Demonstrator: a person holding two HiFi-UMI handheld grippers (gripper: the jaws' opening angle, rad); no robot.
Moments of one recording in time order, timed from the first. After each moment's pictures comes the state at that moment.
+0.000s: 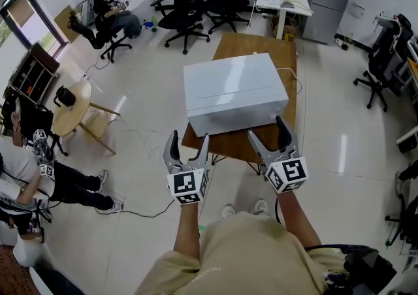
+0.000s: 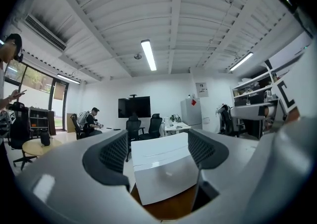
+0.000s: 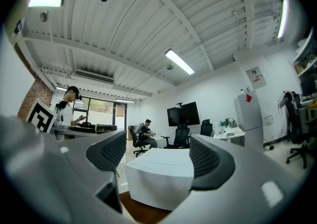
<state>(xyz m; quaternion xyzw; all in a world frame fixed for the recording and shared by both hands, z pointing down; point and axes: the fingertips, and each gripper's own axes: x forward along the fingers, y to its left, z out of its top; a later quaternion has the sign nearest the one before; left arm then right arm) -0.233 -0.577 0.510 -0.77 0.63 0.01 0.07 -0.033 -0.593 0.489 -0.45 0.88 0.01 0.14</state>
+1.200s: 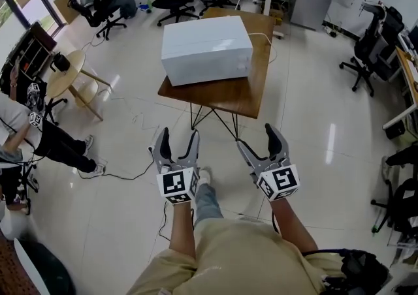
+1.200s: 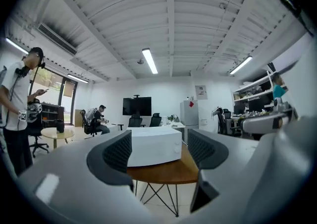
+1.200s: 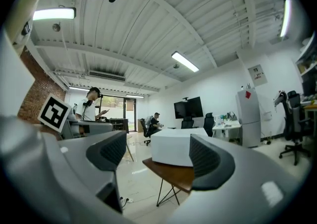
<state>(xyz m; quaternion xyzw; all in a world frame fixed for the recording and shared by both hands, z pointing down) -0.122 -0.327 0.551 -0.75 0.66 0.05 0.07 0.070 -0.333 0.559 -0.41 0.90 0.02 0.11</state>
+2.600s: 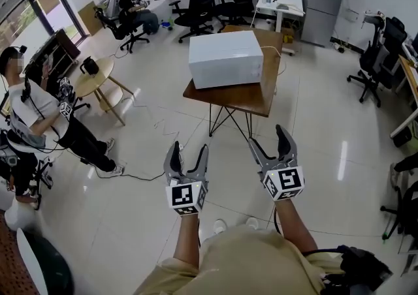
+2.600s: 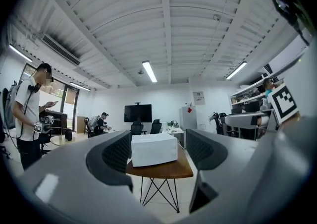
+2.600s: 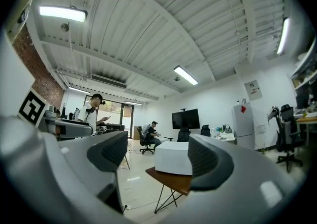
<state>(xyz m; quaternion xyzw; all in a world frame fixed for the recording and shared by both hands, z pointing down) -0.087 -0.109 0.510 -0.75 0.65 0.06 0.11 0.112 -0.156 0.503 -0.44 0.89 0.06 0.14</state>
